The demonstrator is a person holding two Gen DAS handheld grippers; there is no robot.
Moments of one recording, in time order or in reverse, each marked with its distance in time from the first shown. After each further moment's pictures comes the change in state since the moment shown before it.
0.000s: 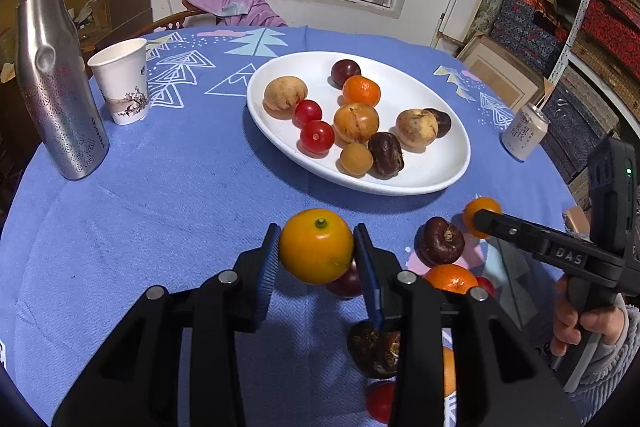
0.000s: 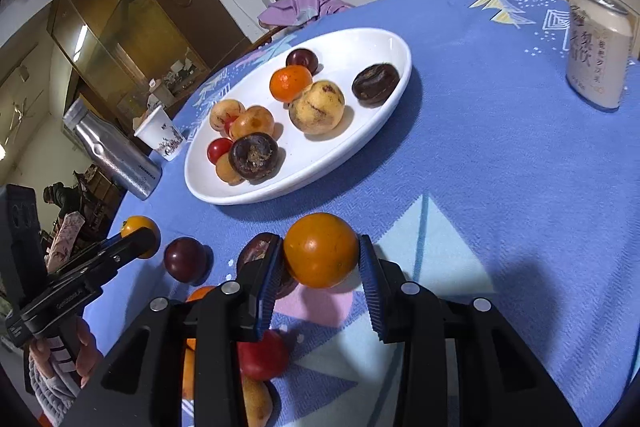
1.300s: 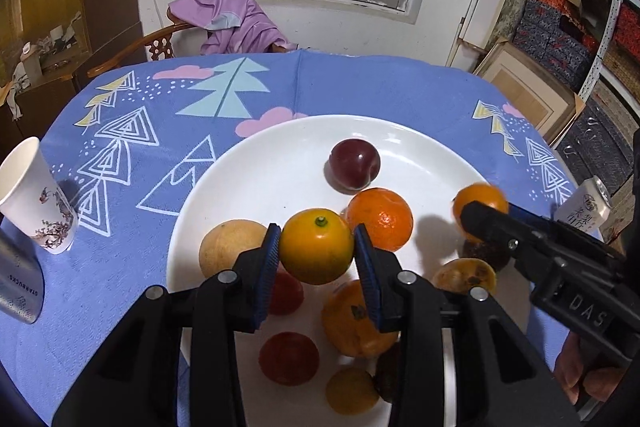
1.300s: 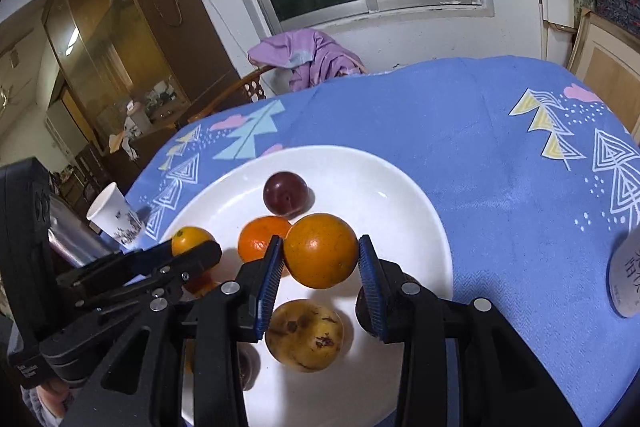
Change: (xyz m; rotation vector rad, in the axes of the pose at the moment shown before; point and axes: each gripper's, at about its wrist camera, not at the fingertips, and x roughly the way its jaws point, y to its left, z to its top) left arm 0.134 -0.022 0.133 0.010 0.003 0.046; right arm 0.072 0.014 0.132 -0.100 -0.109 -0.103
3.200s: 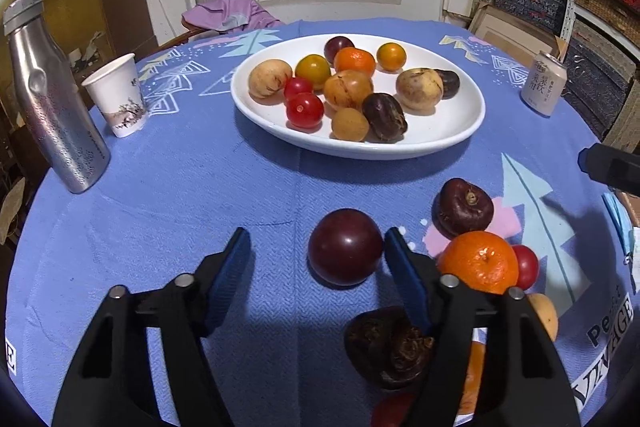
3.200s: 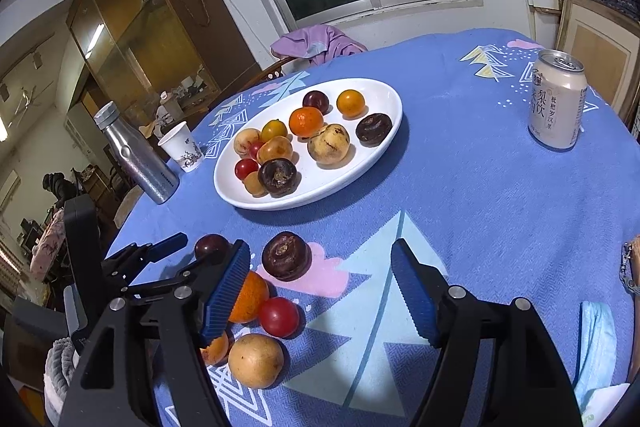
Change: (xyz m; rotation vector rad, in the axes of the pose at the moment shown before) left arm -0.104 -0.005 -0.158 0.133 -0.012 0.080; right arm -0.145 -0.002 -0.128 0.018 -0.001 0.070
